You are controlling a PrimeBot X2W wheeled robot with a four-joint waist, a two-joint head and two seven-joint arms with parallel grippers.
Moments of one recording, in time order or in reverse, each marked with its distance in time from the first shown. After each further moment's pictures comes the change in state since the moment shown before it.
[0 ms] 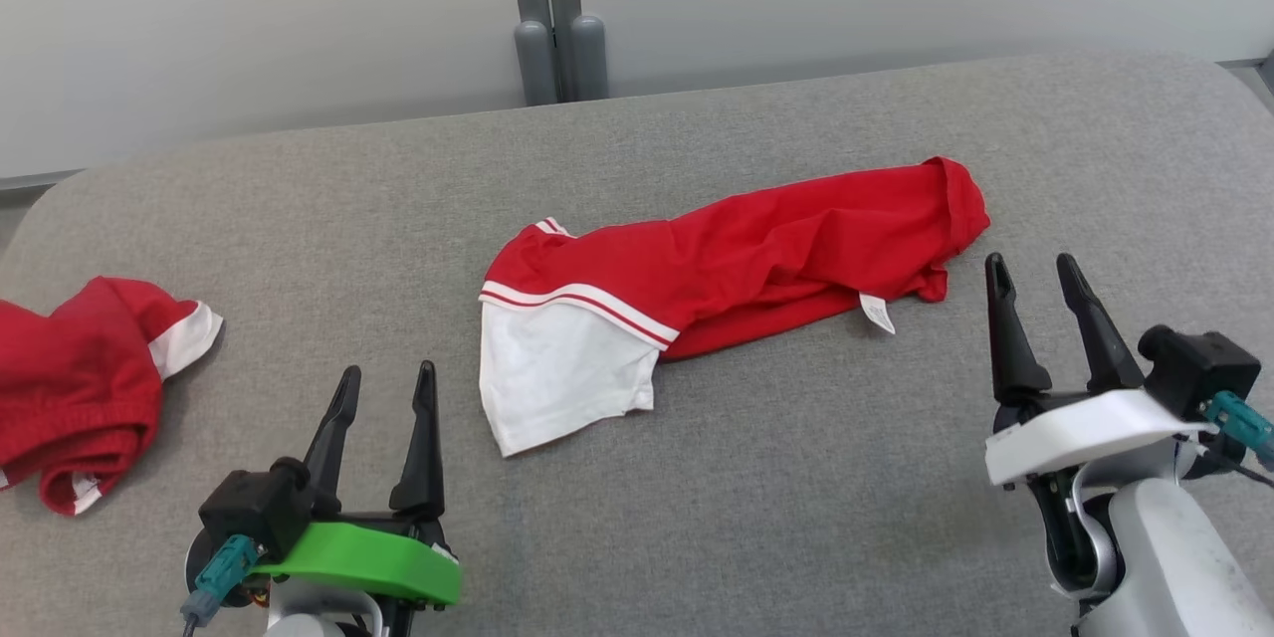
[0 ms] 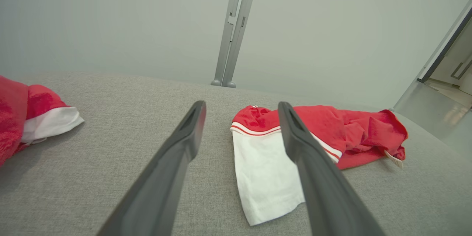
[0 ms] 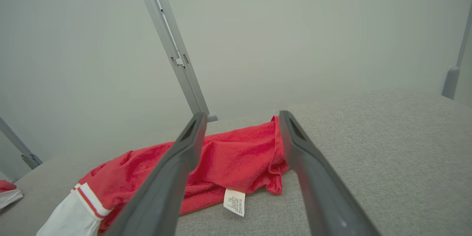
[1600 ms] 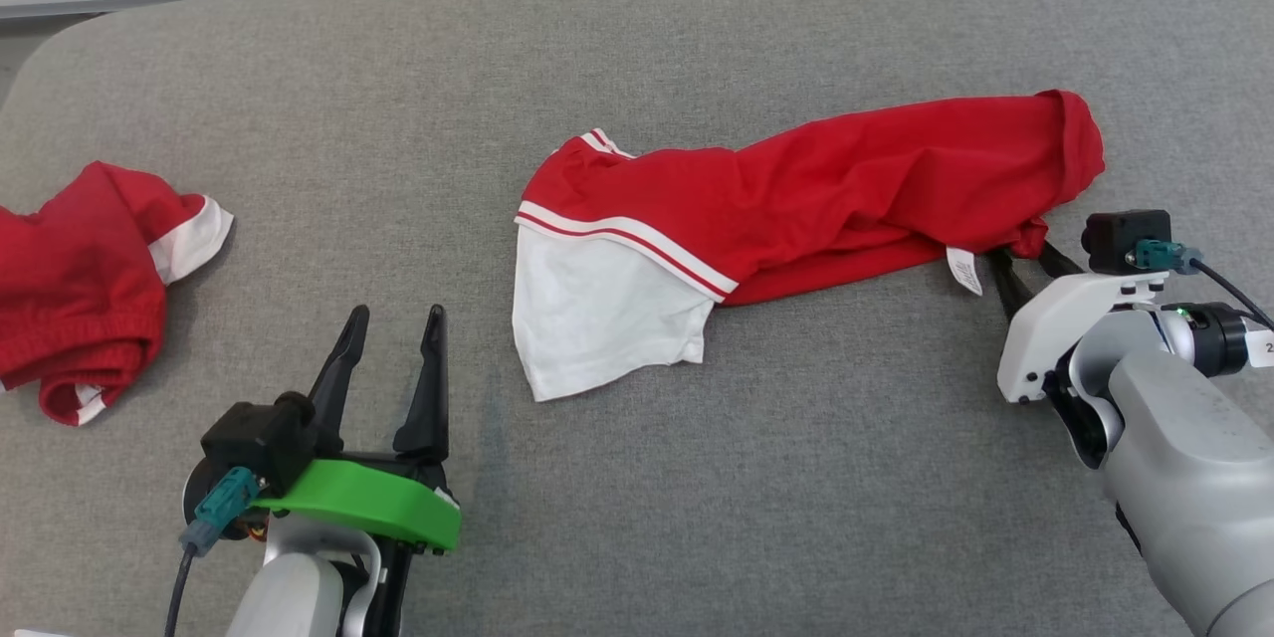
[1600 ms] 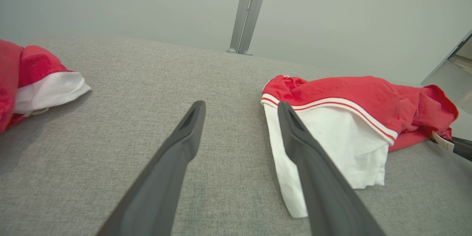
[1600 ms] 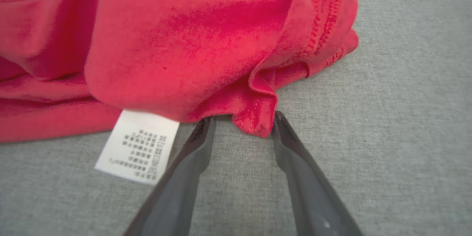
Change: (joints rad) left arm -0.102 0.037 -0.047 0.012 -0.022 0.006 0.049; right arm -0.446 -0.131 0.295 0.700 0.060 0.000 0.126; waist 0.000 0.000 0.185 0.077
